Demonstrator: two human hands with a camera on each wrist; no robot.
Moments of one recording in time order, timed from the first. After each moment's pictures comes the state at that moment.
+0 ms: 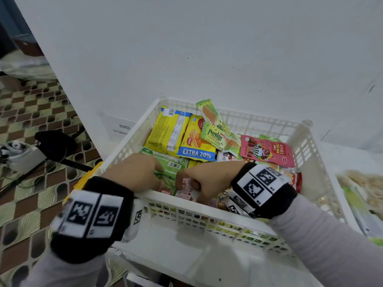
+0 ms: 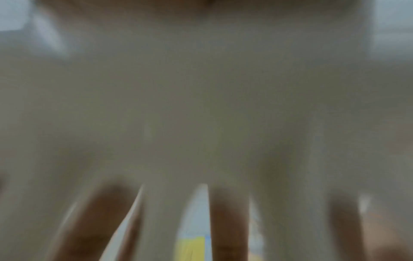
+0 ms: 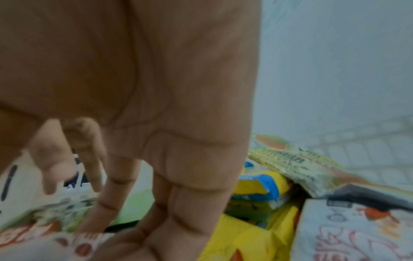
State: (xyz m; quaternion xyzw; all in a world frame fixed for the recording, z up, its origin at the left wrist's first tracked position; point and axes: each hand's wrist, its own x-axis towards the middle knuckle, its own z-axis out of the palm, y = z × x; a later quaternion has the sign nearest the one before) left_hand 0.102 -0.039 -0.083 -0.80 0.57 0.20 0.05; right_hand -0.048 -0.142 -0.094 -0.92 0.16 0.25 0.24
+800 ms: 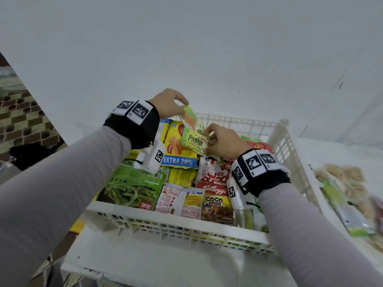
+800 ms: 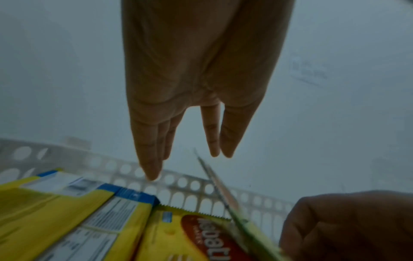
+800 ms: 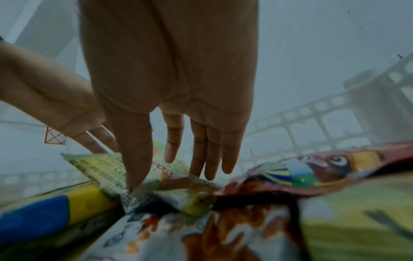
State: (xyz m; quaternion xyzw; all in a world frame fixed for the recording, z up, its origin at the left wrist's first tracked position) left_hand 0.090 -0.211 -0.040 -0.72 0.61 0.22 -0.26; right_hand -0.094 -0.228 -0.096 -0.84 0.46 -0.10 0.26
